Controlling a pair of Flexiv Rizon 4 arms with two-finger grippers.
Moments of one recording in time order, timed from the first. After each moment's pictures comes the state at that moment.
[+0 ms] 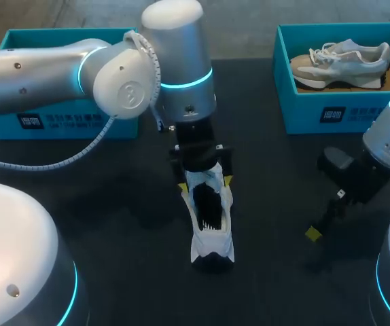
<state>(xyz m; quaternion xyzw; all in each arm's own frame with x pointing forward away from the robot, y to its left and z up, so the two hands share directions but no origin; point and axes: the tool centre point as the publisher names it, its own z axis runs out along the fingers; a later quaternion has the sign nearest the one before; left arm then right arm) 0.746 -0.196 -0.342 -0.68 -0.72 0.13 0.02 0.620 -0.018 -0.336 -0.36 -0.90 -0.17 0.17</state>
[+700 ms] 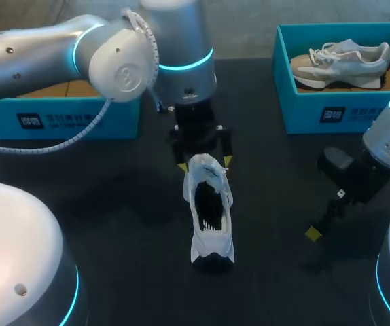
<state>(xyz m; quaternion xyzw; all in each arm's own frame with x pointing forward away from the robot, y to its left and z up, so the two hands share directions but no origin) 0.776 -0.195 -0.306 -0.68 -0.73 0.09 -0.01 0.620 -0.018 -0.336 -0.36 -0.90 -0.17 0.17</state>
